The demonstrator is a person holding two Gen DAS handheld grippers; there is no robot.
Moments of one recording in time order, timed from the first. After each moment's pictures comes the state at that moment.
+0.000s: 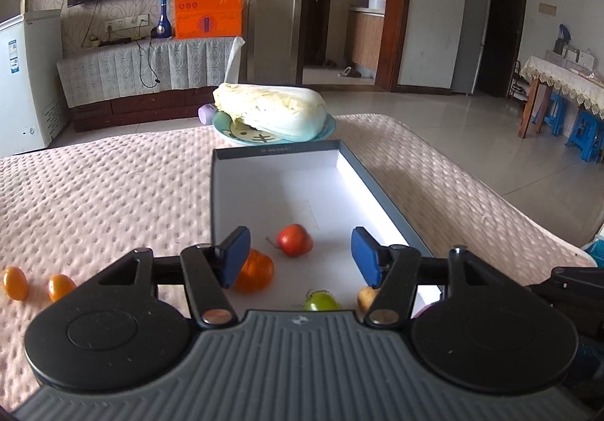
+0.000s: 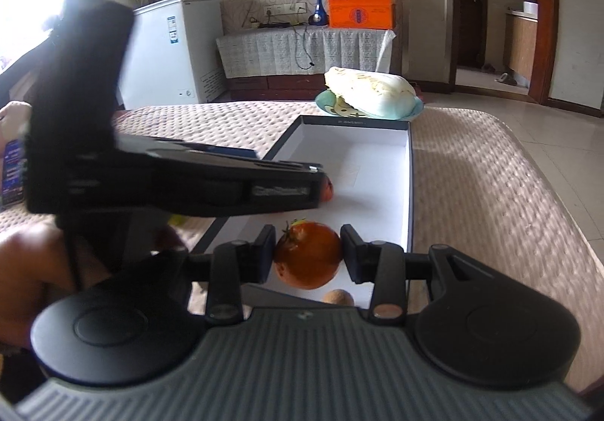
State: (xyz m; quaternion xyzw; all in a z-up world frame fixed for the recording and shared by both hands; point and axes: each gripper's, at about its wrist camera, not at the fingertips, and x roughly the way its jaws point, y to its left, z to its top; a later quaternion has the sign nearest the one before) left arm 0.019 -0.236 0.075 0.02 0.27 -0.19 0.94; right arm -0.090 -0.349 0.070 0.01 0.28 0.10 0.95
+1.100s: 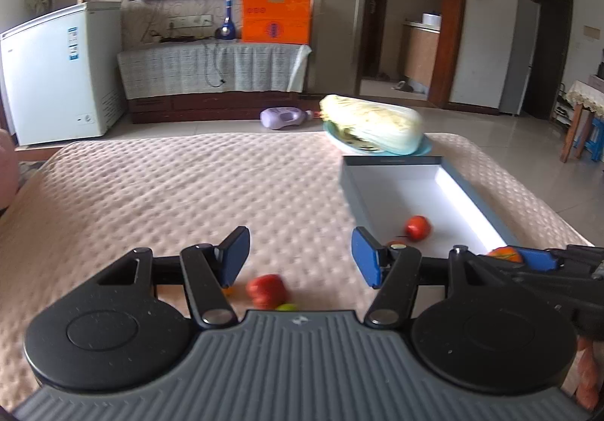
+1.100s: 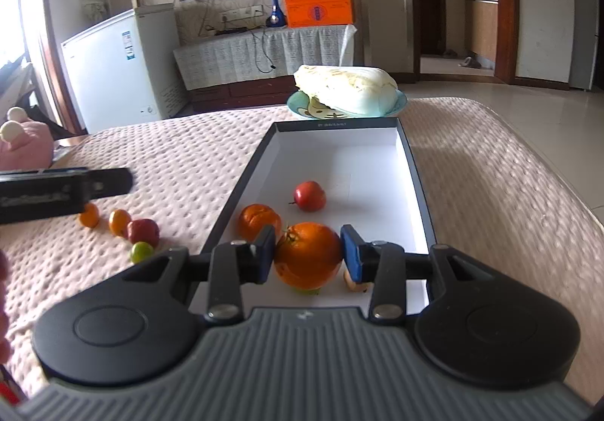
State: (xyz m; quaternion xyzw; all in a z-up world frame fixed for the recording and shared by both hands) left arm 0.003 -0.108 0.094 0.00 0.27 -0.10 0.96; right arm -0.046 -0.322 0.055 0.05 0.28 0.03 0.96
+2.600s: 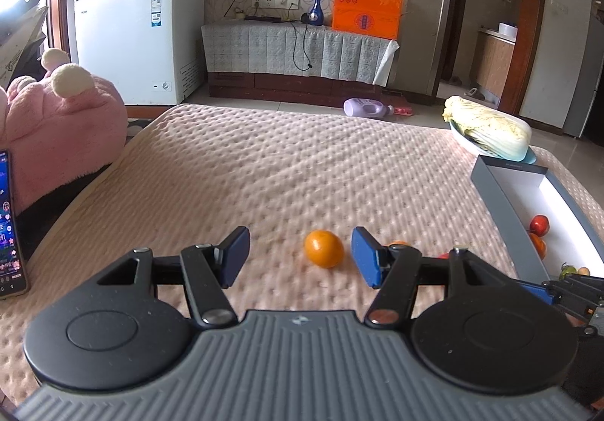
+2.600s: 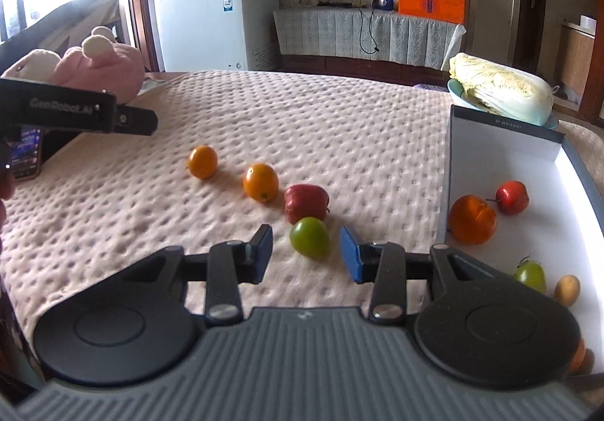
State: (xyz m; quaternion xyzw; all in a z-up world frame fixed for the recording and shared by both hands) left arm 0.001 0.028 0.080 -0.04 0.29 0.01 0.96; right arm -0.025 -0.189 0.026 -0.03 0.30 0.17 0.94
